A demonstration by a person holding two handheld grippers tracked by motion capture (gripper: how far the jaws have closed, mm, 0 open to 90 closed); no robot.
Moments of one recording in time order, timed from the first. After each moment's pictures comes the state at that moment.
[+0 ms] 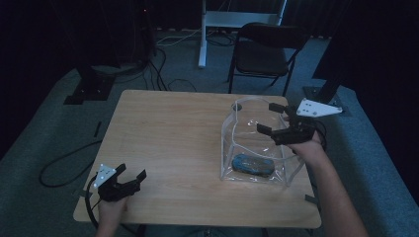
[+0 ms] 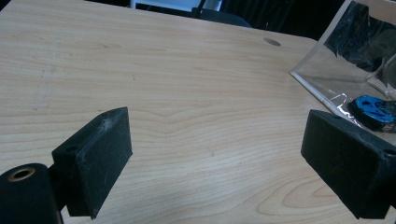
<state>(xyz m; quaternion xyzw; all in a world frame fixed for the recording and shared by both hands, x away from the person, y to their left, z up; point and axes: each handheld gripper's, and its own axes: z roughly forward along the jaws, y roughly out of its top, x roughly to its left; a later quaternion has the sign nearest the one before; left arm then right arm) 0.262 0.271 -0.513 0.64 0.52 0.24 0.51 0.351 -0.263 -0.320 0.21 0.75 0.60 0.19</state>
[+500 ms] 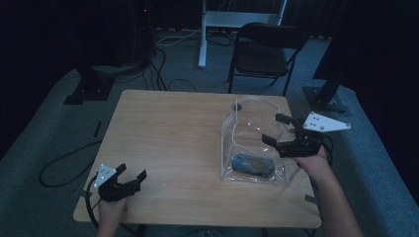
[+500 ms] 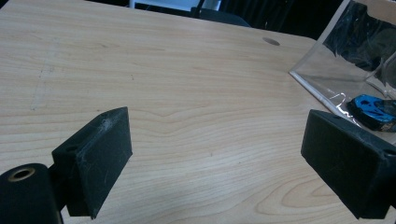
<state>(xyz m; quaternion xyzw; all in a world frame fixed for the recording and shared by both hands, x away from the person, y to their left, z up) 0.262 0.270 -0.513 0.64 0.52 0.24 0.51 0.318 -0.273 -0.334 0.24 0.74 0.60 0.20</state>
